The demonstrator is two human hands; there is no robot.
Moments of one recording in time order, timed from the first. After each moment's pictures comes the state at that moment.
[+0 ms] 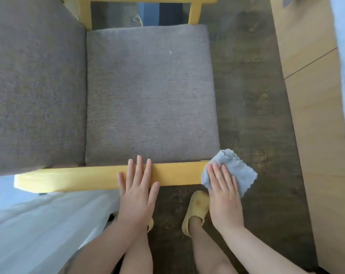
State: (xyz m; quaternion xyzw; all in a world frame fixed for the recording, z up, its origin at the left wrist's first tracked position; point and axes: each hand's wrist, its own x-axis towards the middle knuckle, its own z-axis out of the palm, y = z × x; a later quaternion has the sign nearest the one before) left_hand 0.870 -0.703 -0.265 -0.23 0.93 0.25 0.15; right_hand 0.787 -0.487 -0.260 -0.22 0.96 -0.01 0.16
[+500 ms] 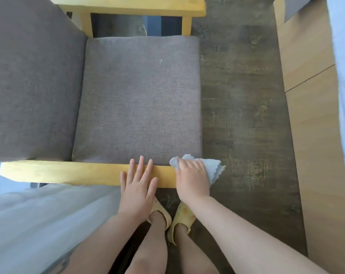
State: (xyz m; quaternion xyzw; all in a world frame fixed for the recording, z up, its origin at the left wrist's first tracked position) left_hand 0.820 -0.633 -0.248 -0.28 0.91 0.26 0.18; right_hand 0.711 -0.512 -0.244 -0.23 0.93 -0.09 0.27
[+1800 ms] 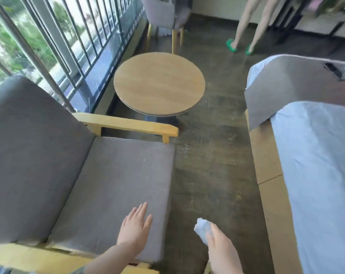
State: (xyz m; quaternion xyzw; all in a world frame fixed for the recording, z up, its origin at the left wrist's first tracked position) left_hand 0.615 -0.621 -0.133 -0.37 0.85 0.33 0.19; right_hand 0.511 -0.406 -0.073 -0.09 0.91 -0.18 0.36
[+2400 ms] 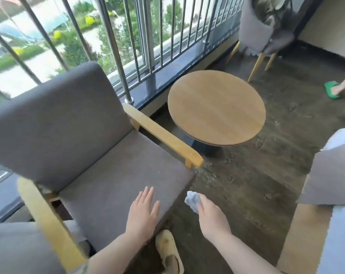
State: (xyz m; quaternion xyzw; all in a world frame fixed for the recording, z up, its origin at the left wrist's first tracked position) left_hand 0.461 -0.602 -0.083 -0.59 0.72 0.37 0.01; right_hand 0.277 -0.525 -0.049 -0.42 0.82 -0.10 0.37
